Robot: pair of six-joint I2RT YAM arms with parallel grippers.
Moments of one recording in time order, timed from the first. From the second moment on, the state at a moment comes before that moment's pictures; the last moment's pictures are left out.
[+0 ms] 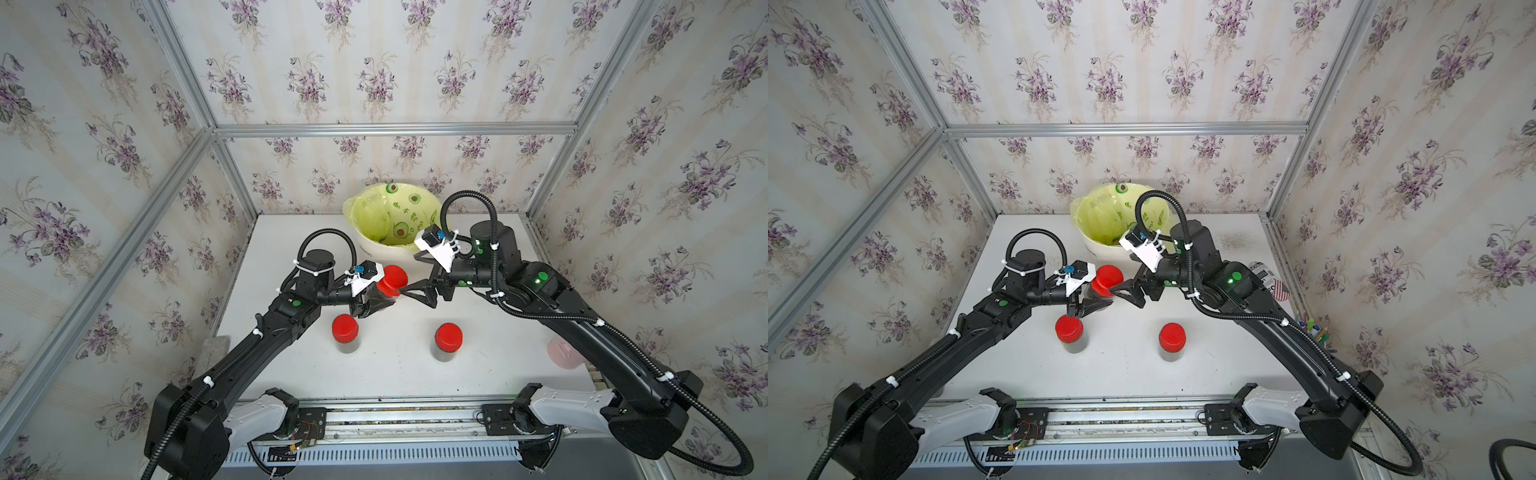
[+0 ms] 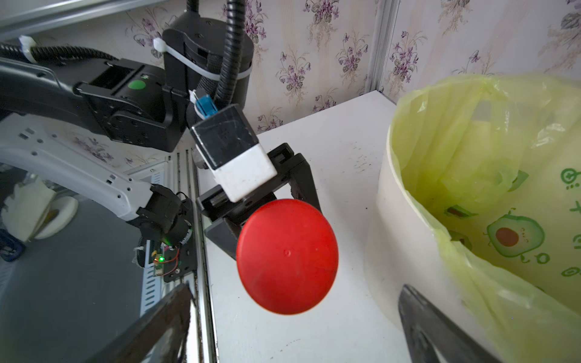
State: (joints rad) left arm -0.43 1.15 0.85 -0.12 0.84 0.45; right arm 0.72 1.22 1.36 -0.61 -0.51 -0.07
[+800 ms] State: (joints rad) left arm -0.43 1.15 0.85 -0.13 0.84 0.45; right arm 0.90 1.34 1.43 -0.64 -0.22 0.26
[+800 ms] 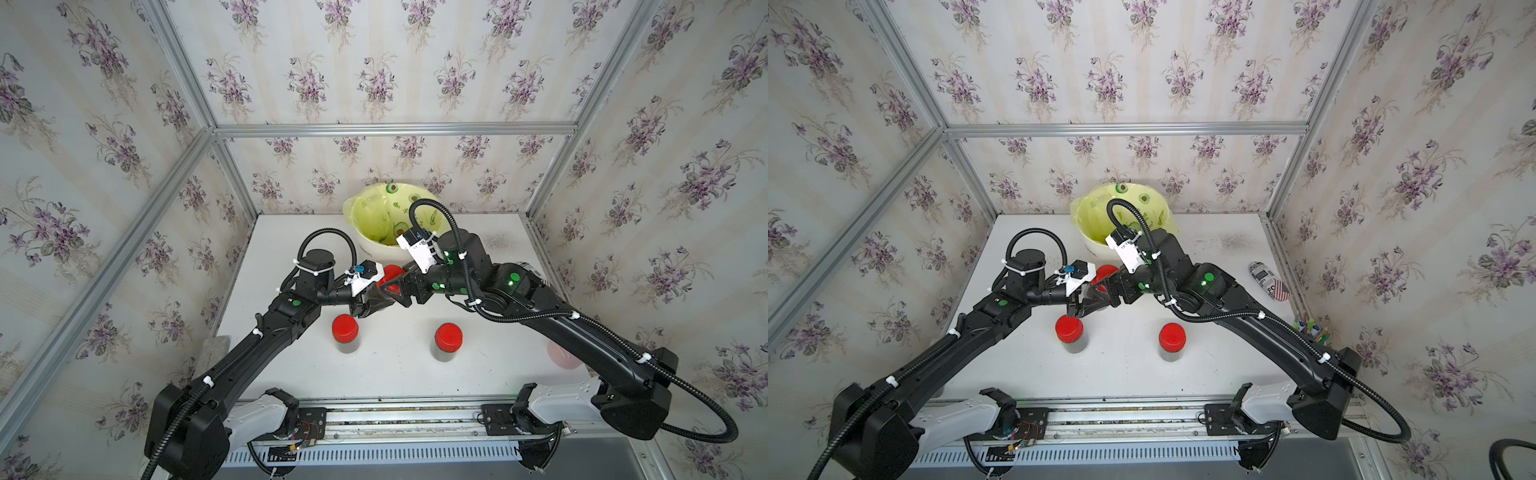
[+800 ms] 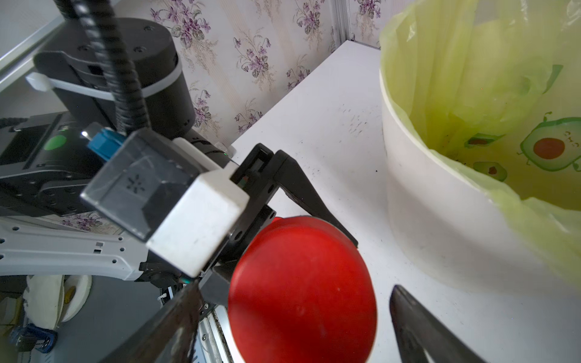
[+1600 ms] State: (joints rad) left arm -0.43 1.15 0.85 -0.14 0.84 0.45; right arm 0.93 1.37 1.45 -0.65 -0.13 0.20
